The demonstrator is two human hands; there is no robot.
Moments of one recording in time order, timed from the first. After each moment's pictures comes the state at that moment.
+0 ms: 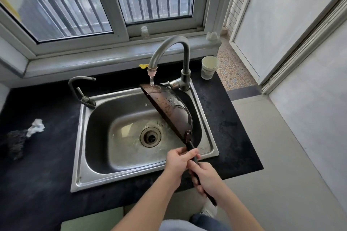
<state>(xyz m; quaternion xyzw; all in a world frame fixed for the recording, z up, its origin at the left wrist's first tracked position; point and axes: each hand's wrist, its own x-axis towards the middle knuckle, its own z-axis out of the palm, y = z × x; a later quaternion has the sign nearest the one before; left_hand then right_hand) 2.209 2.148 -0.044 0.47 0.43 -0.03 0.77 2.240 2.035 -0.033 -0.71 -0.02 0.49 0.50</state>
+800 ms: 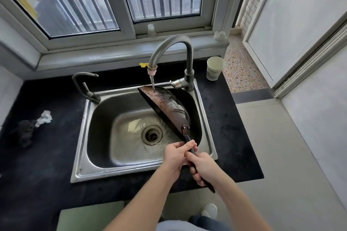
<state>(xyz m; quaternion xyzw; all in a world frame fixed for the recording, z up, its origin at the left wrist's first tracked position) 2.237 2.145 -0.034 0.40 0.47 0.02 0.79 2.284 2.047 -0.018 -0.70 -0.02 0.55 0.45</state>
